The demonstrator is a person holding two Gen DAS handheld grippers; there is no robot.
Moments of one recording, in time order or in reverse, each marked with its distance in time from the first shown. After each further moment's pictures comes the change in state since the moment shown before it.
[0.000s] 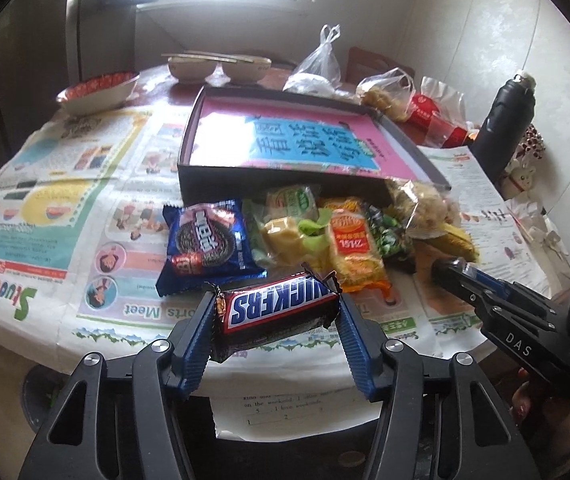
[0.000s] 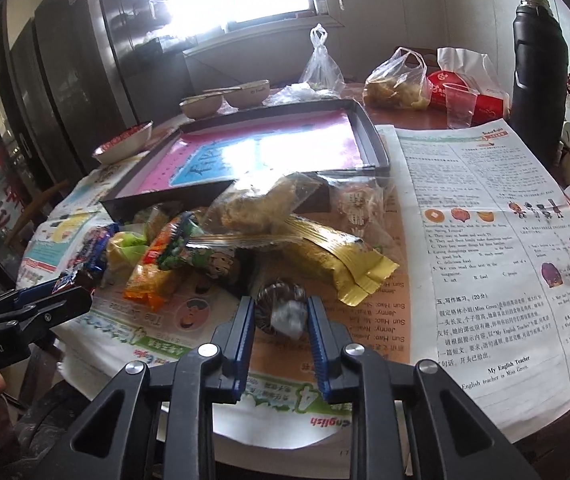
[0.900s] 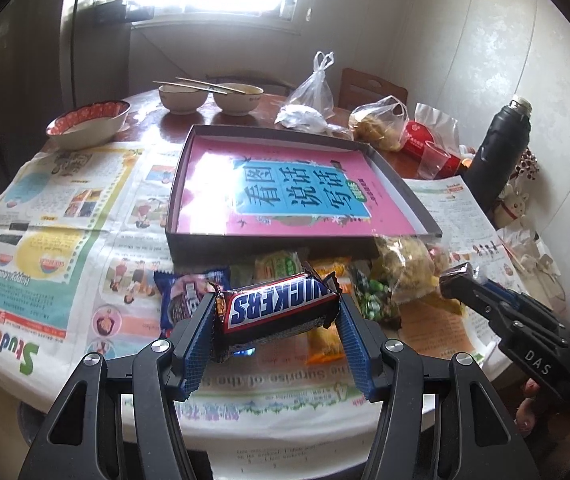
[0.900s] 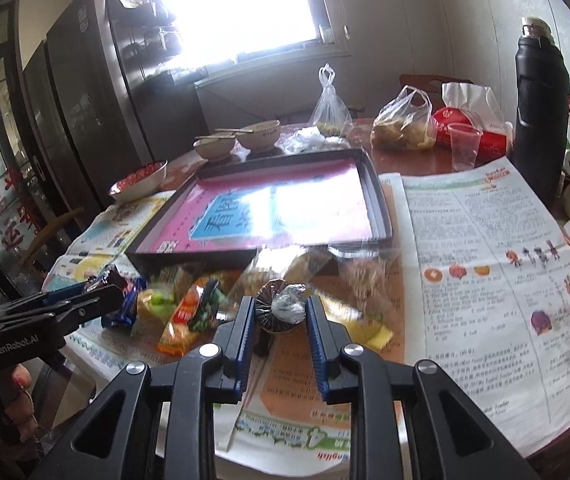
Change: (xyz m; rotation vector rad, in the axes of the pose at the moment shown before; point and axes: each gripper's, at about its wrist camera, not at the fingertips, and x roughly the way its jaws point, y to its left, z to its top) left arm -0.002 -0.003 0.044 0.000 -0.064 -0.023; right arm -0.021 -0.001 0.041 0.008 -0.103 0.034
